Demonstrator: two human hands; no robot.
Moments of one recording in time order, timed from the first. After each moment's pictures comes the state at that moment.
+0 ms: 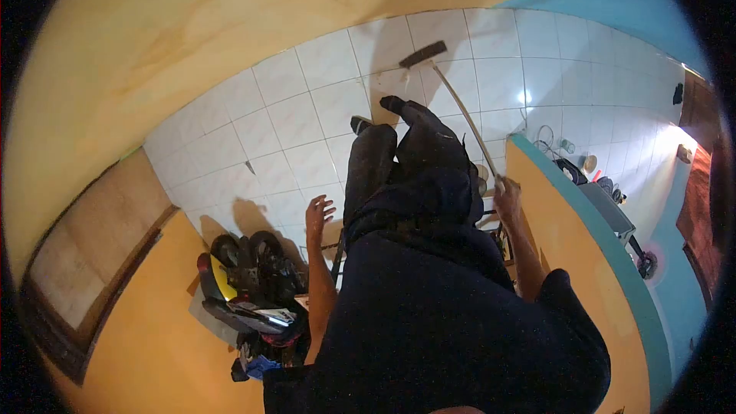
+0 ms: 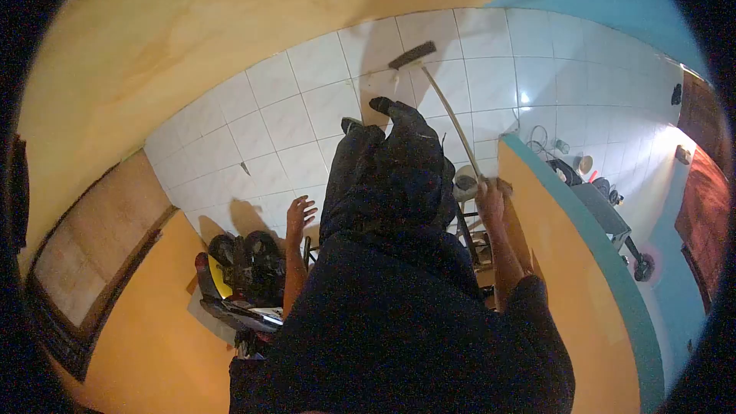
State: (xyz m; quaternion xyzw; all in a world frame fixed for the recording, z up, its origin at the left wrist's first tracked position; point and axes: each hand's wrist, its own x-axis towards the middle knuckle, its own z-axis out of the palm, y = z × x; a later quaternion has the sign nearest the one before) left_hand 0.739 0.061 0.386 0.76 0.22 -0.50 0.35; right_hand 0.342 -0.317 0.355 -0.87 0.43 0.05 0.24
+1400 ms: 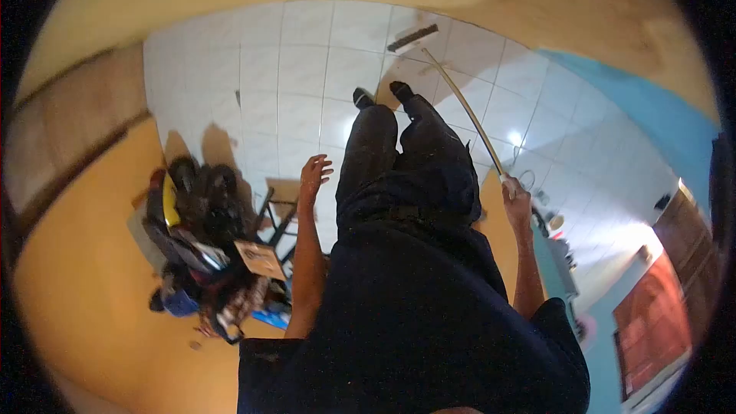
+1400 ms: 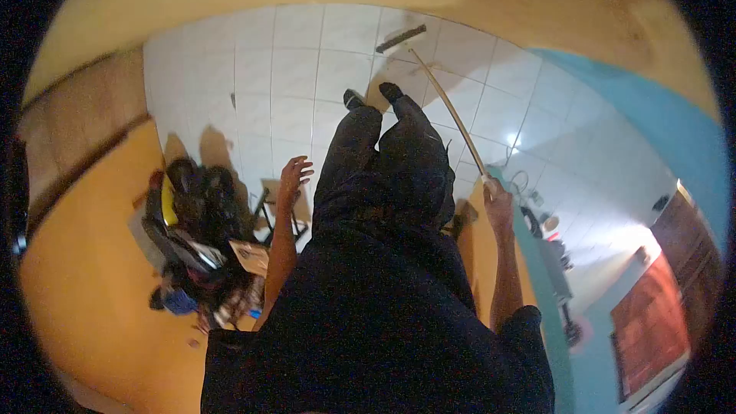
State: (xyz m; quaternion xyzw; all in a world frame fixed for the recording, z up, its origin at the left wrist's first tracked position) left_hand 0.697 0.044 0.377 0.75 0.26 -0.43 0.44; right_hand 0.420 -0.431 0.412 -0.85 0.33 0.12 0.38
